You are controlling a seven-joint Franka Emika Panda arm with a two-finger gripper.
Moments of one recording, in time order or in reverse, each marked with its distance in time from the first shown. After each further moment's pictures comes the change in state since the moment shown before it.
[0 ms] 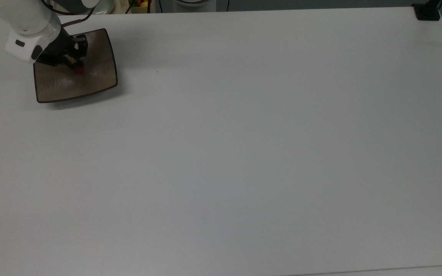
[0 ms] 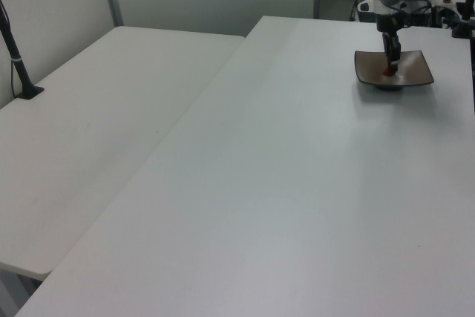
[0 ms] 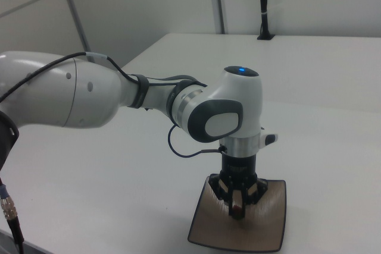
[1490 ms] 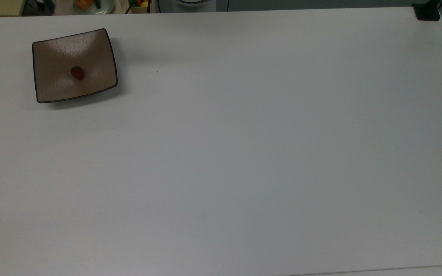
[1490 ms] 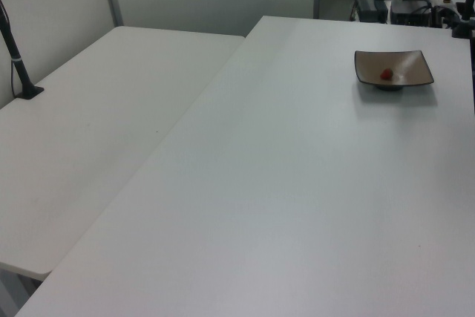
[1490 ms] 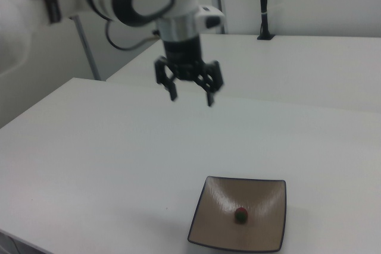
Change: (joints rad) arm 0.039 -0.263 0.143 0.274 0.032 -0.317 0.443
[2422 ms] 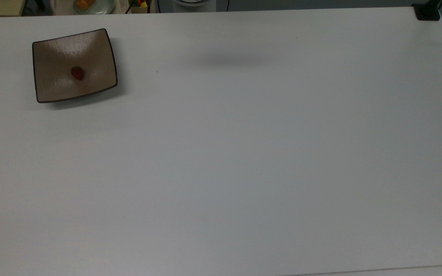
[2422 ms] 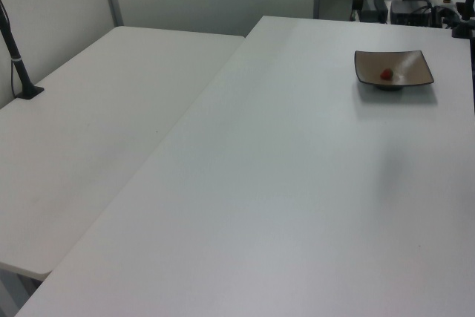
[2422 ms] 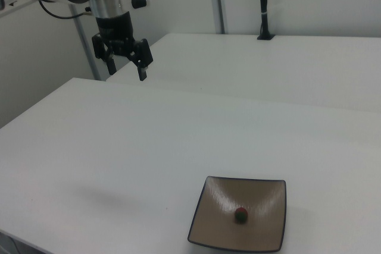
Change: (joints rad) arm 0.194 -0.029 0.132 0.041 0.038 -0.065 0.345
